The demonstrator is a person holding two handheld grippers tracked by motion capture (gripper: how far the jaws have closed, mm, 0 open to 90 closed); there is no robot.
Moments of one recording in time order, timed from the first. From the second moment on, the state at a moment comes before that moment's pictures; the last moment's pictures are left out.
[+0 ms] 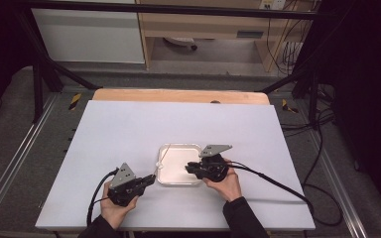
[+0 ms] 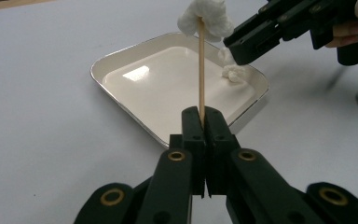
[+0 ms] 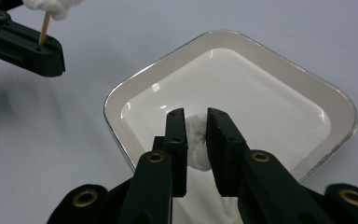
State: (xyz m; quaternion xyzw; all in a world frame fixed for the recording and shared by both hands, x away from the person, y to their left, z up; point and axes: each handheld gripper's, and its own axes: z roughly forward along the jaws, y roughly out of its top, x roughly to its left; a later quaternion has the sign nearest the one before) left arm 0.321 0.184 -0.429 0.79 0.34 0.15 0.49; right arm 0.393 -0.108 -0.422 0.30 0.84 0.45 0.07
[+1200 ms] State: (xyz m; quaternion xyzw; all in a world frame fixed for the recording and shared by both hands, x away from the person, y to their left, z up) left arm 0.314 0.172 -0.428 0.80 0.27 0.15 0.51; right arm 0.400 -0.130 -0.337 0.30 0.73 0.62 -0.02
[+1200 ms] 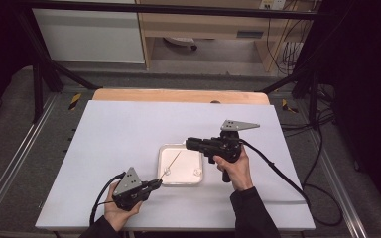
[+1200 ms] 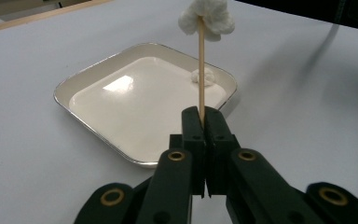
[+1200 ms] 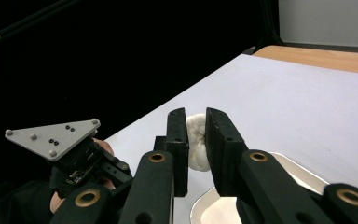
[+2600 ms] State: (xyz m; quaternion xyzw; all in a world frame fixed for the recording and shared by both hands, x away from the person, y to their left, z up) left arm 0.313 0.169 -0.433 0.80 0.29 0.15 0.50; right arm 0.396 -0.104 -0.362 0.29 0.72 0.62 -0.07
